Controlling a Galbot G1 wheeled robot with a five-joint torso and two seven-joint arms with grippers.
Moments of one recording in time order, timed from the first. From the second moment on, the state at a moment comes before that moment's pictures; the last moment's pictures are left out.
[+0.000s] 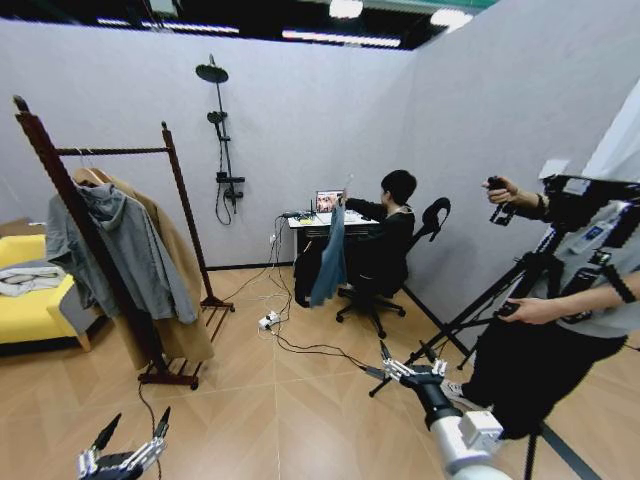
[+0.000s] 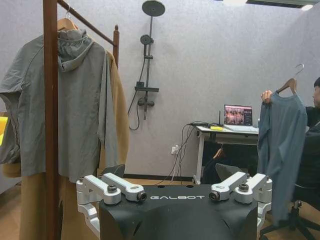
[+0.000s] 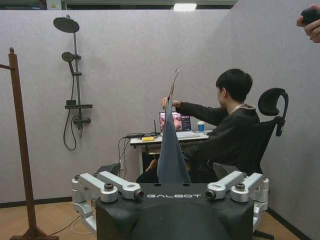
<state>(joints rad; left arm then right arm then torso) 1.94 -1.35 -0.90 -2.27 -0.51 -0.14 0.13 -1.58 1.38 0.57 2.34 0.23 -0.13 0.13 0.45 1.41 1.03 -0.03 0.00</state>
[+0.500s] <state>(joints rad) 1.94 -1.35 -0.90 -2.27 -0.51 -0.14 0.14 -1.54 1.29 0.56 2.34 0.40 -0.13 0.17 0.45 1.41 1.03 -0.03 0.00</state>
